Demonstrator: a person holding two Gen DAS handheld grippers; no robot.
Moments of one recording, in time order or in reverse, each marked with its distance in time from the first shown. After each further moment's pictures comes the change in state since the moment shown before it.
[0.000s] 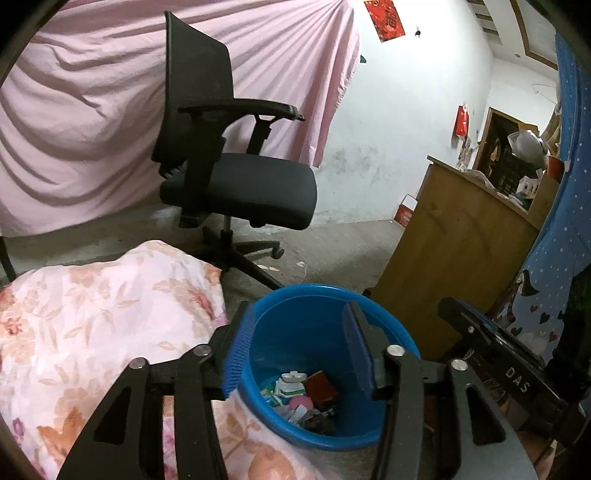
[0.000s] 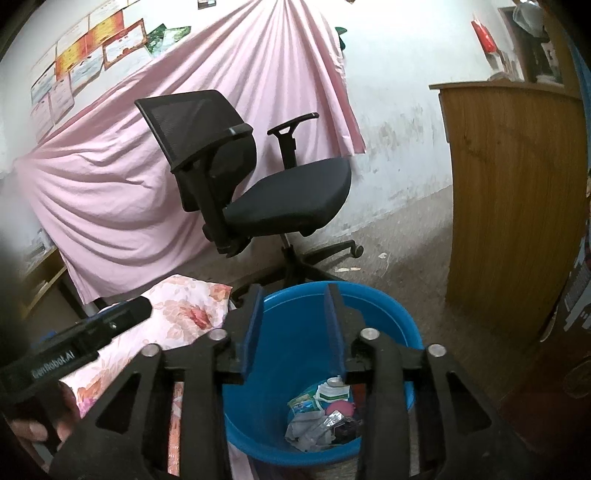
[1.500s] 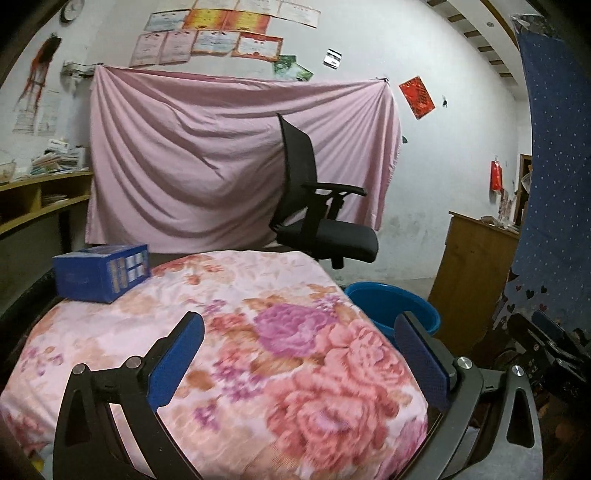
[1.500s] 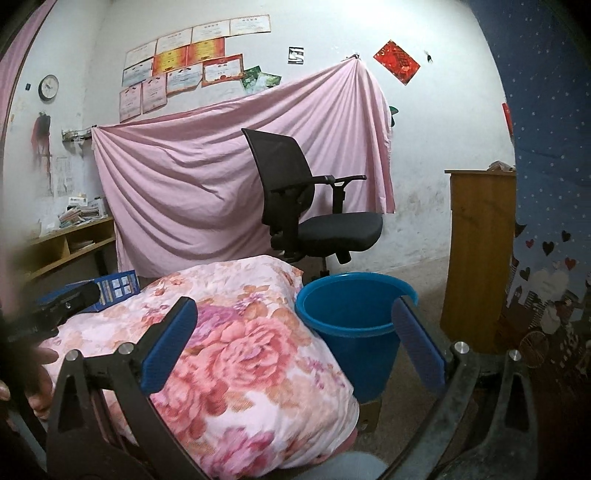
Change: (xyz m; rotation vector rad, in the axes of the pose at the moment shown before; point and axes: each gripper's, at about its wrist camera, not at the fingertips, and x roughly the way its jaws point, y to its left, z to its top) left arm -0.295 0.019 -0.180 -0.035 -0.311 0.259; right arm -0.249 0.110 -0.145 -0.214 -0.217 0.068
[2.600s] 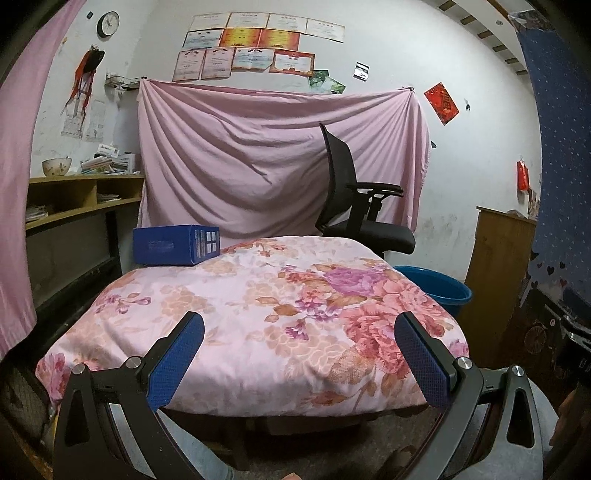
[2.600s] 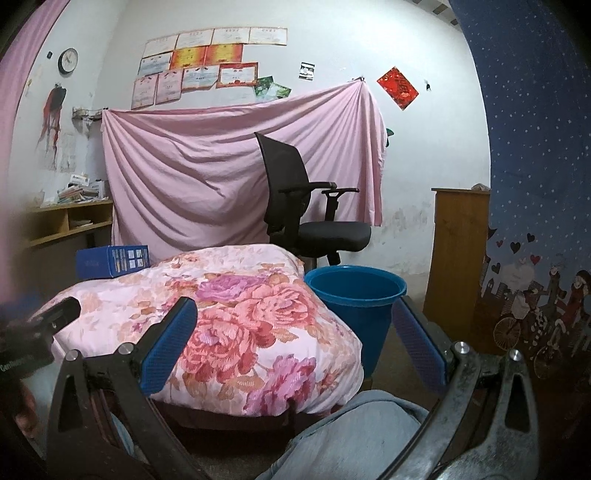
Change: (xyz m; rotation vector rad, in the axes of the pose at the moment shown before) left arm -0.086 0.038 -0.084 0.008 -0.055 0.150; right arm -0.072 0.066 -0.059 -0.093 -0.043 -0.082
